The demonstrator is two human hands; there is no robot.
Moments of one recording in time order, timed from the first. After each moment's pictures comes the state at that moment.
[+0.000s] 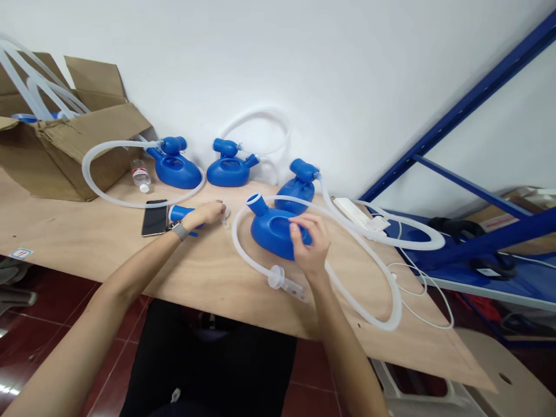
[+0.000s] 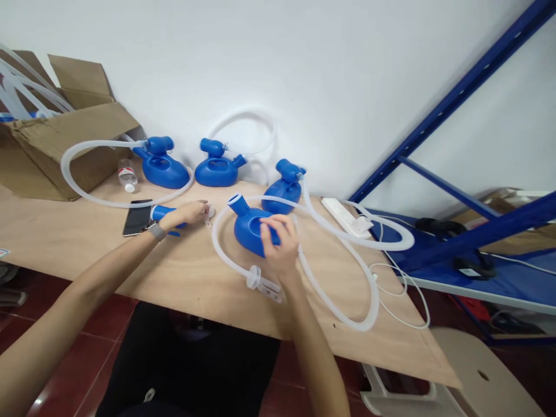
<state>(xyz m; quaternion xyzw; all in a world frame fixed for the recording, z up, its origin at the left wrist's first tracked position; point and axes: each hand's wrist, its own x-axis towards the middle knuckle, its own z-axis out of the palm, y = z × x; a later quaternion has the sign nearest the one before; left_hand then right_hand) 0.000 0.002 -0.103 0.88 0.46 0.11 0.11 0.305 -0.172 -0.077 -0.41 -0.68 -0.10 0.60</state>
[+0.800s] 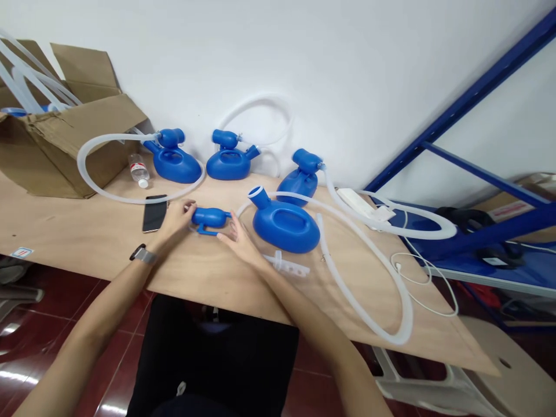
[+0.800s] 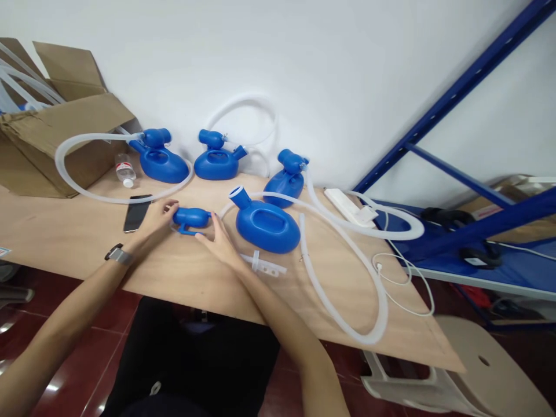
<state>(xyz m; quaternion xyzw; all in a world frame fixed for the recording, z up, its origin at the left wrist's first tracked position) -0.080 -0.056 -0.127 0.72 0.60 0.32 0.11 0.178 -0.124 -0.177 -0.40 -0.65 0.46 0.45</state>
